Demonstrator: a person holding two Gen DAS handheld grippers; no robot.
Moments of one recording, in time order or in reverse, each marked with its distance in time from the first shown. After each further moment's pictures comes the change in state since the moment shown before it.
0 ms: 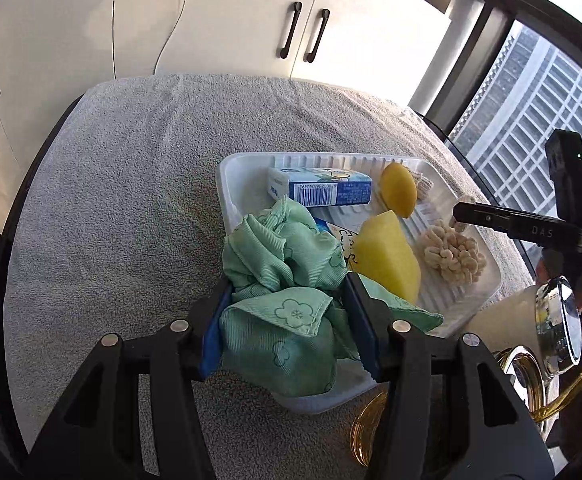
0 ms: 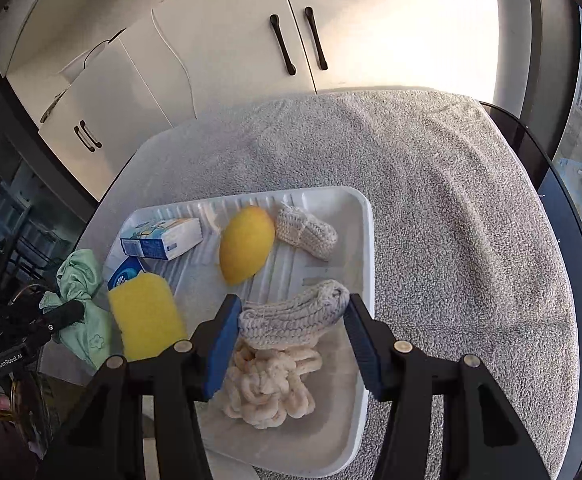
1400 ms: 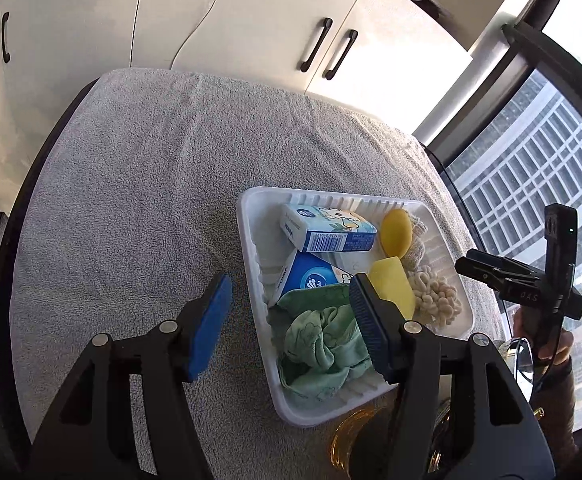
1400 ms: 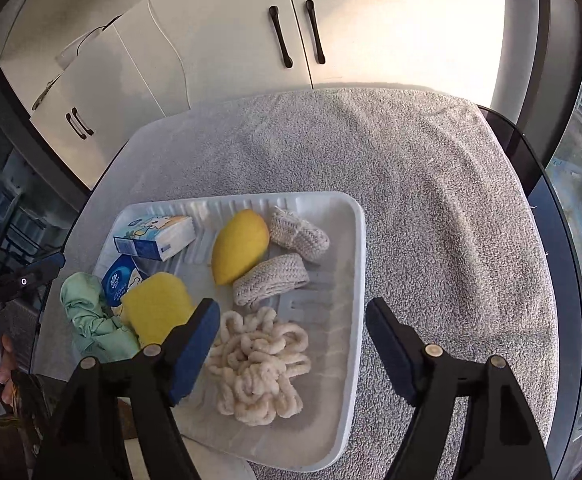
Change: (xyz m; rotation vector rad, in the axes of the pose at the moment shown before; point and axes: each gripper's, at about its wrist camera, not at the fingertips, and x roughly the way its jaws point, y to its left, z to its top) left arm -0.023 0.029 0.031 -0.145 0.010 -0.056; right arm -0.010 0.000 0.008 -0.020 0.047 -0.054
